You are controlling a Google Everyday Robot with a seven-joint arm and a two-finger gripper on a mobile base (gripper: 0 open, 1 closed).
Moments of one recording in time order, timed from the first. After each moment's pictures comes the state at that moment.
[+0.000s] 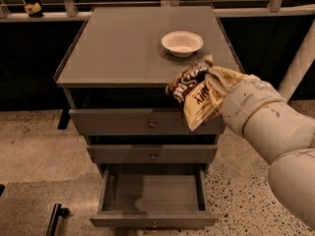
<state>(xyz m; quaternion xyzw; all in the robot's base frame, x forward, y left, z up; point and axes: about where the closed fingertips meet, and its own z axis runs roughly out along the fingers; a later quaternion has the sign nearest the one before) 0.497 -0.143 0.956 -0.47 0.57 -0.27 0.62</state>
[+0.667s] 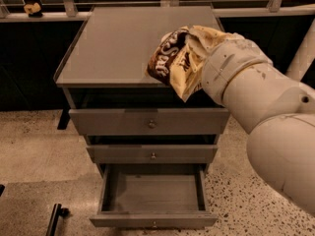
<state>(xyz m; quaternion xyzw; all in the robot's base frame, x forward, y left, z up) 0.507 -0.093 1.039 -0.47 0.51 -0.29 0.66</state>
